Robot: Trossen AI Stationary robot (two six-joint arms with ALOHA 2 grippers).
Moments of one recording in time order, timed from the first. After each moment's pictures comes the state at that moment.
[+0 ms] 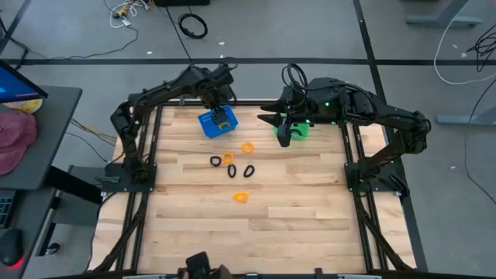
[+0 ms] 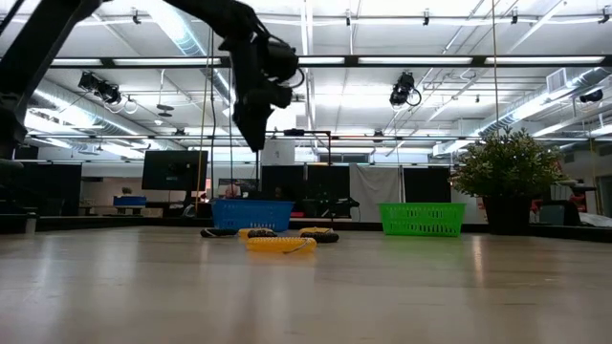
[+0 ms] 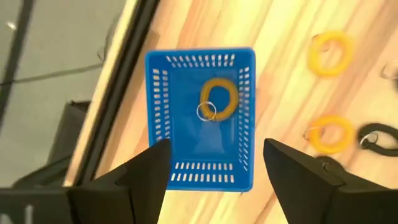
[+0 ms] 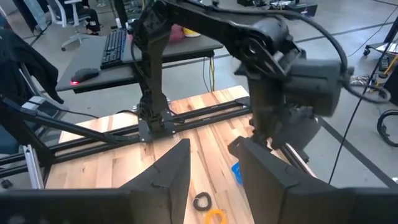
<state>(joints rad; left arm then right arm) 0.61 1.85 1.73 -1.15 -0.07 0.22 -0.03 1.50 1.90 -0.76 0.18 0.15</state>
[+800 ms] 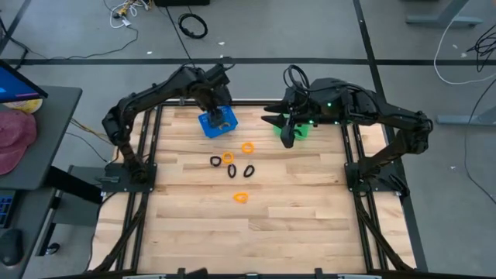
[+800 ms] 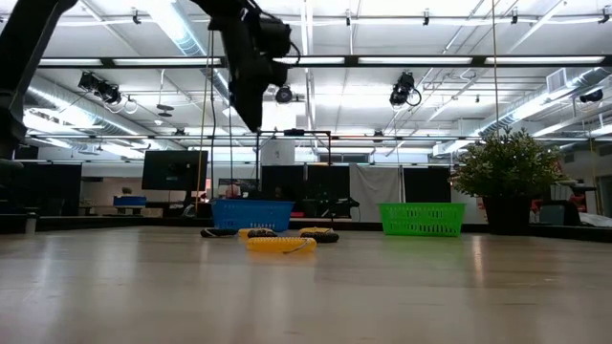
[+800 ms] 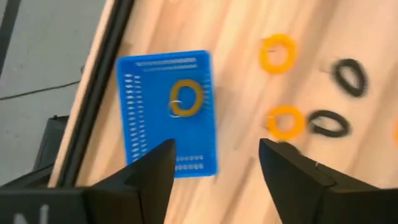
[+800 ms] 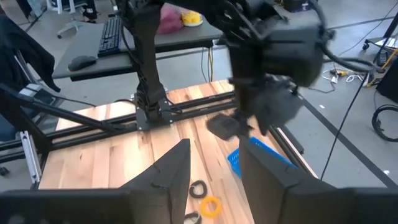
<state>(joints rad) 0.54 1.75 1.73 -1.21 0.01 0.21 -0.03 1.48 1.90 -0.82 0.18 0.14</state>
